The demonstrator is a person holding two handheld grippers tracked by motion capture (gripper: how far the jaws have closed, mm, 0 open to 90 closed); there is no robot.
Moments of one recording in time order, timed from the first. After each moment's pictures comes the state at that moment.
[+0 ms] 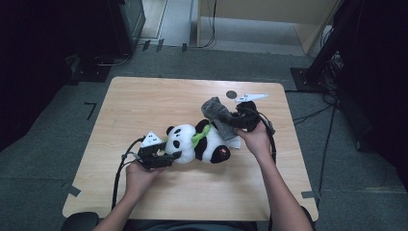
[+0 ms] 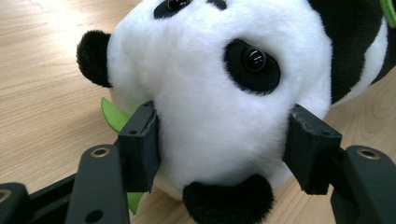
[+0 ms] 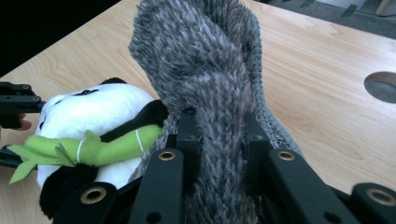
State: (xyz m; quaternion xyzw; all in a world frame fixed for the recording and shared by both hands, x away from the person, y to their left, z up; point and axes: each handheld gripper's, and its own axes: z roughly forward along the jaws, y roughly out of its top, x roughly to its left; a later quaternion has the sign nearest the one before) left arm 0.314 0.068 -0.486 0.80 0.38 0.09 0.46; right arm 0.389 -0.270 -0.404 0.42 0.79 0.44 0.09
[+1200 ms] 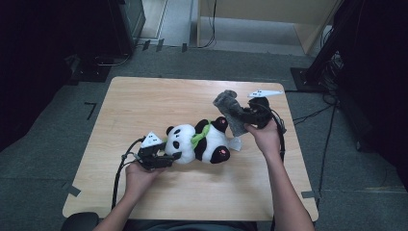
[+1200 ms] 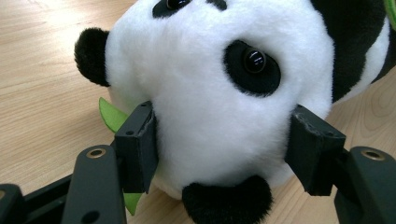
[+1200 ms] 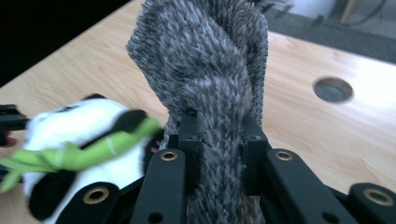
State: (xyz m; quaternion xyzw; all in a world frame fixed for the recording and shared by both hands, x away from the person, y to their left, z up) left arm 0.313 0.068 -0.486 0.80 0.37 0.09 0.46; right arm 0.383 -0.291 -0.381 0.45 0.77 0.45 0.13
